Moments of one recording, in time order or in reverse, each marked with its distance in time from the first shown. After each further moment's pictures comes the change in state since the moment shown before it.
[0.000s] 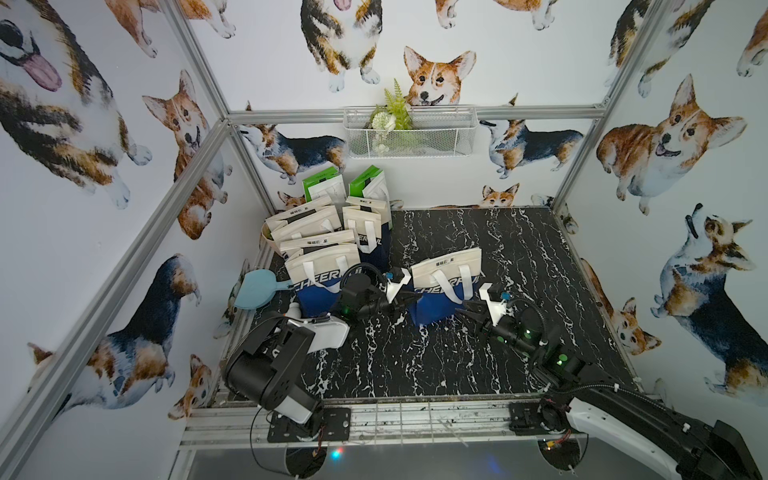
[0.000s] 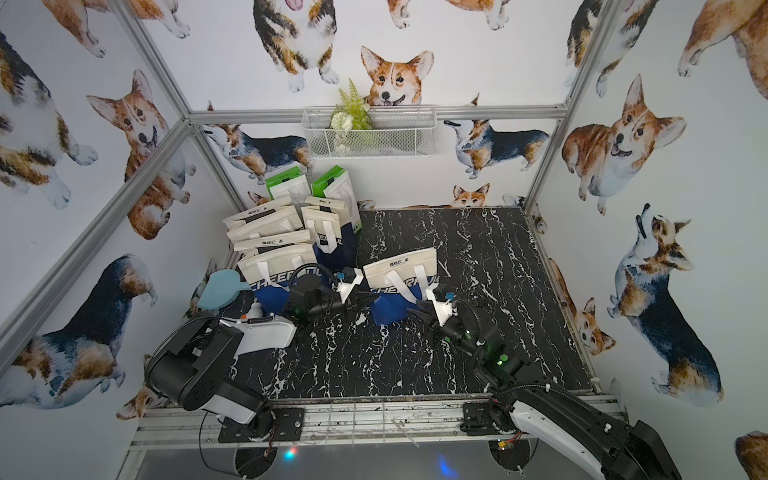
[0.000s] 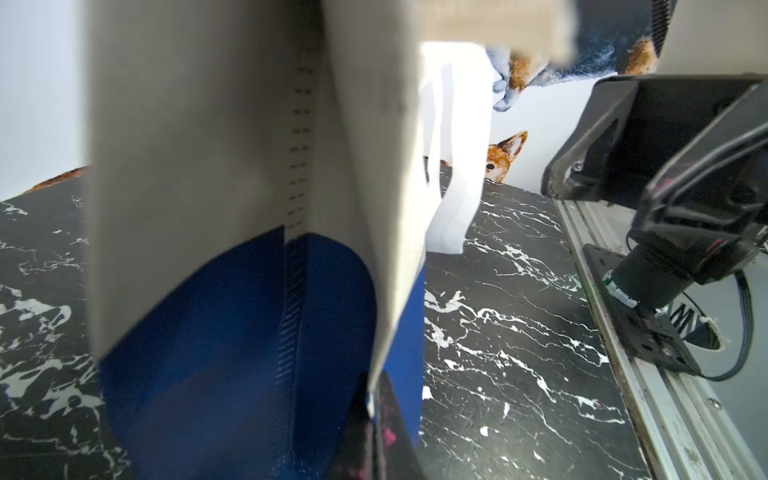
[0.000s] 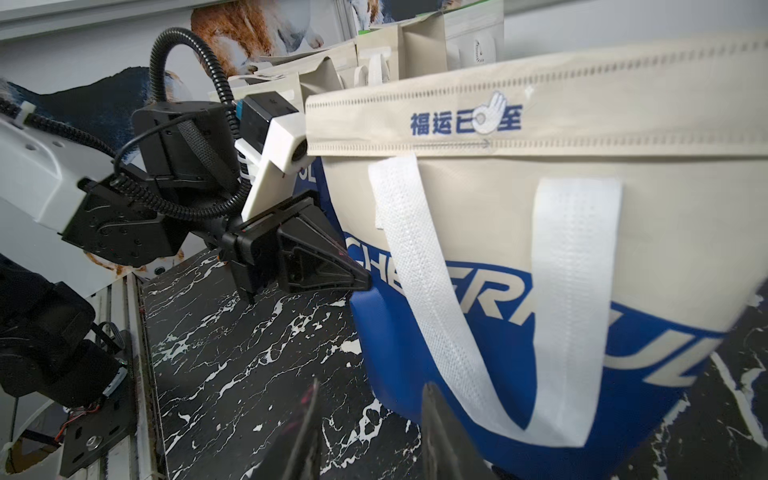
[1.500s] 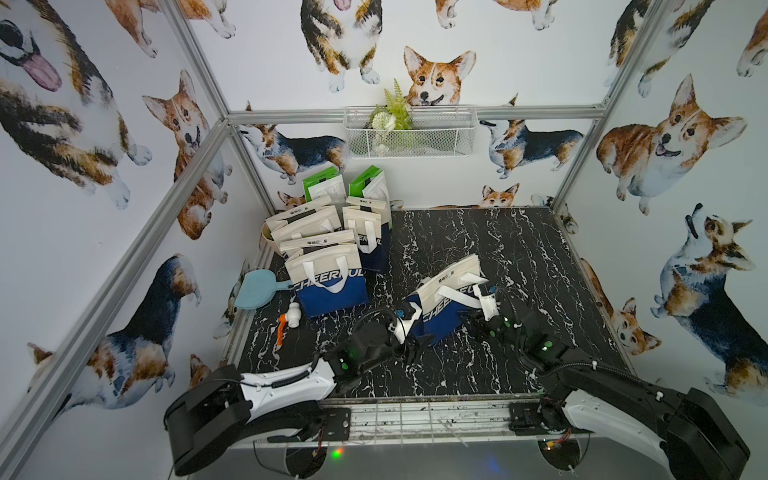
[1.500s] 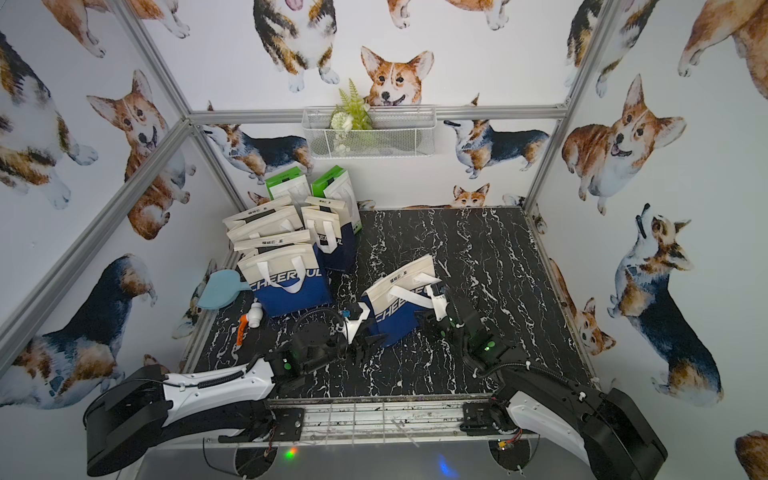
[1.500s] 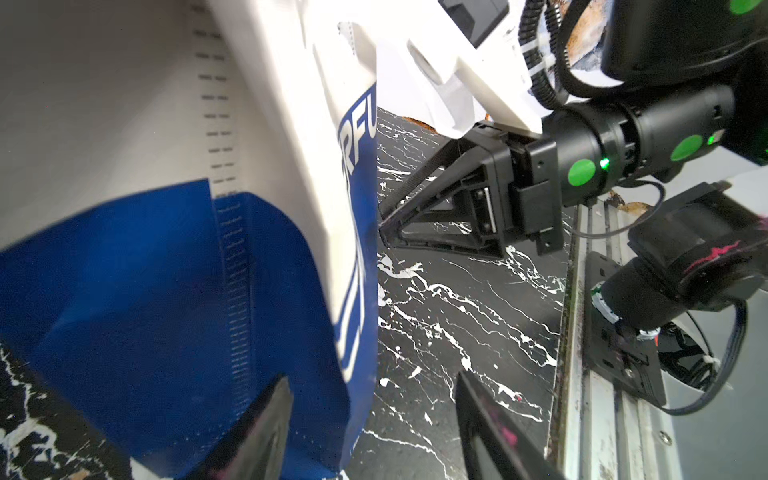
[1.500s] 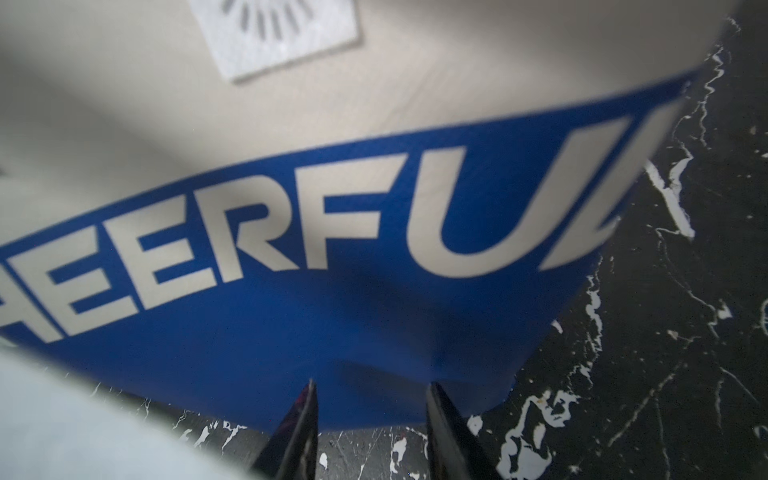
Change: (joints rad) left arm -0.497 -0.438 -0.211 -0.253 -0.708 -0.195; right arm -0.044 0.218 0.043 -0.165 0.145 0.135
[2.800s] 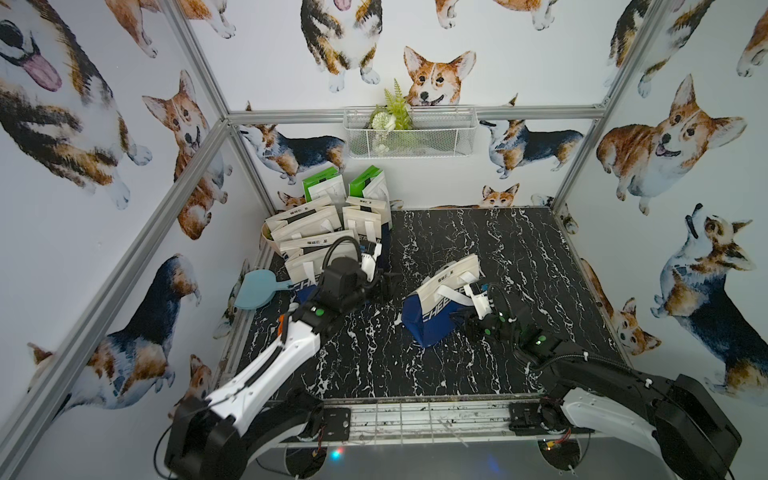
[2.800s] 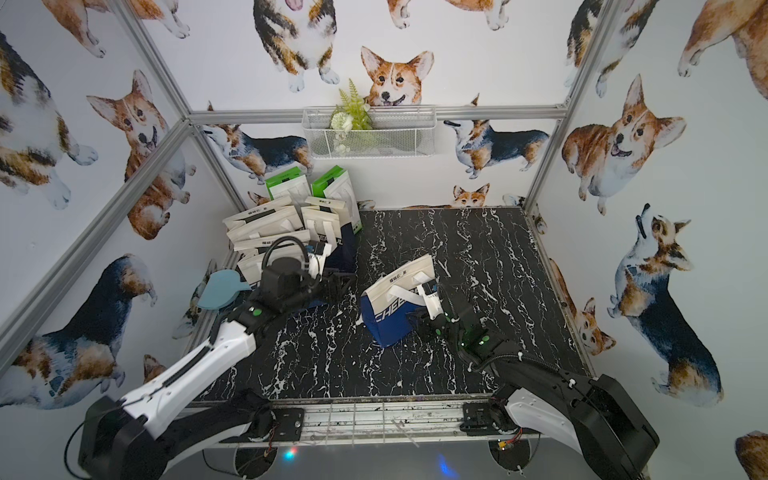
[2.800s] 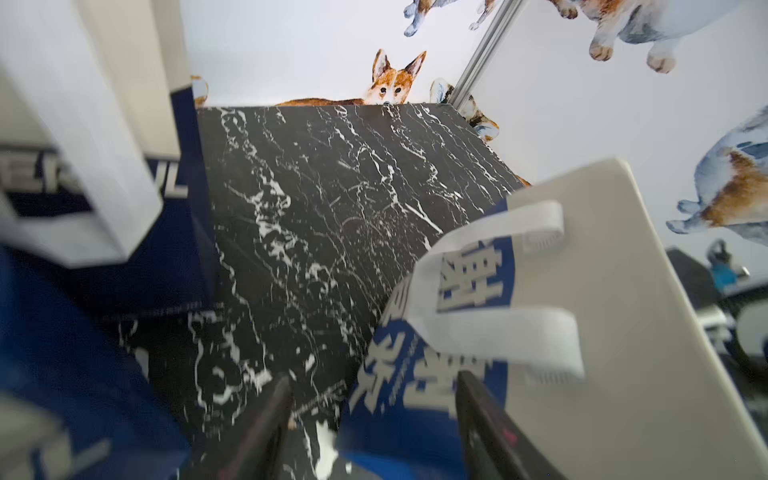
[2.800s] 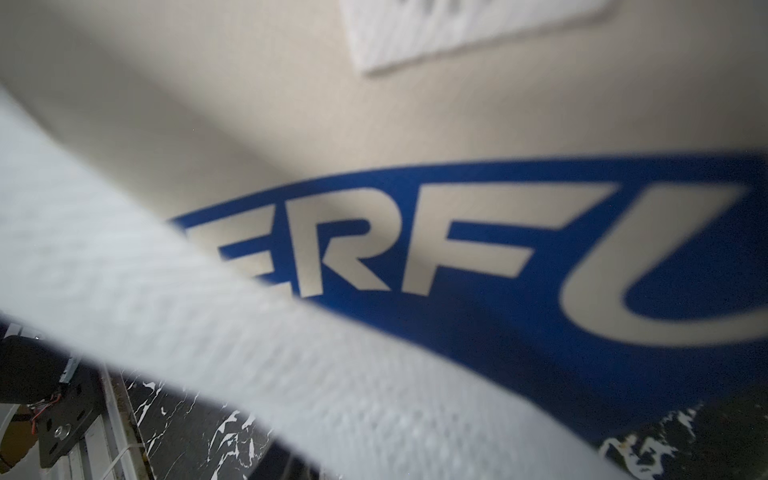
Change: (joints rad) left arm 0.478 -0.187 0.361 -0.701 0.159 -0.134; right arm 0.000 0.085 0.039 0.044 -0.129 -0.007
